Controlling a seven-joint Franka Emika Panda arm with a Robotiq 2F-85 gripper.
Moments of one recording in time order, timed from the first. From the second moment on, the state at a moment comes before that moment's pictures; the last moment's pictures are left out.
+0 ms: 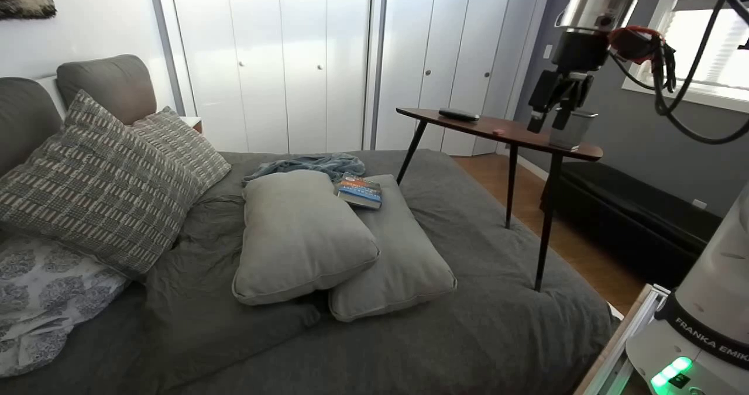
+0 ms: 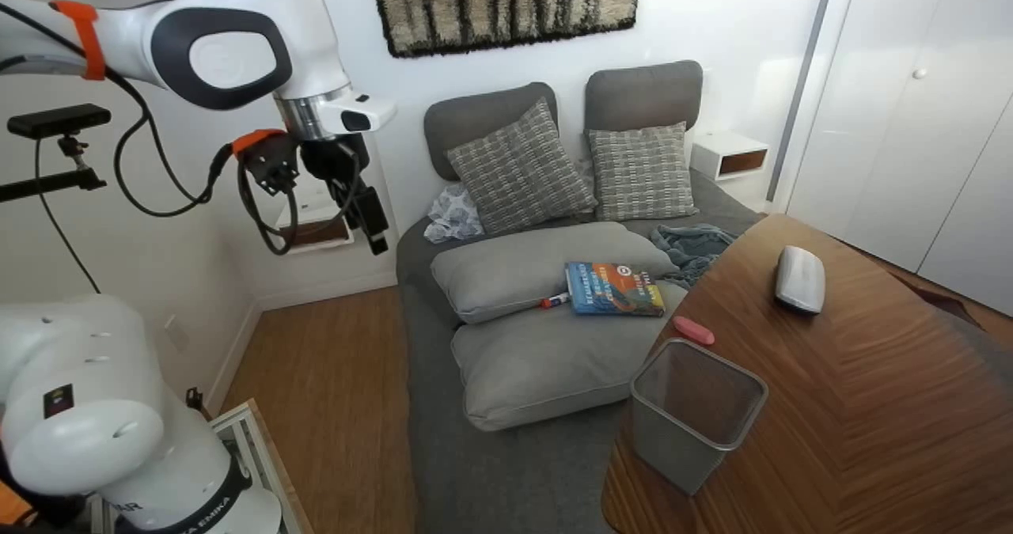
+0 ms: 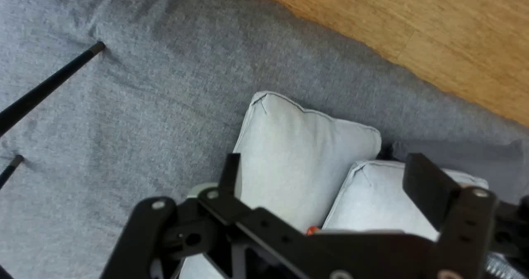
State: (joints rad) arm 0.02 -0.83 0.04 -2.61 0.05 1.87 0.11
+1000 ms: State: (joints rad) arm -0.05 -0.15 -0.04 -2.42 0.15 2.29 0.20
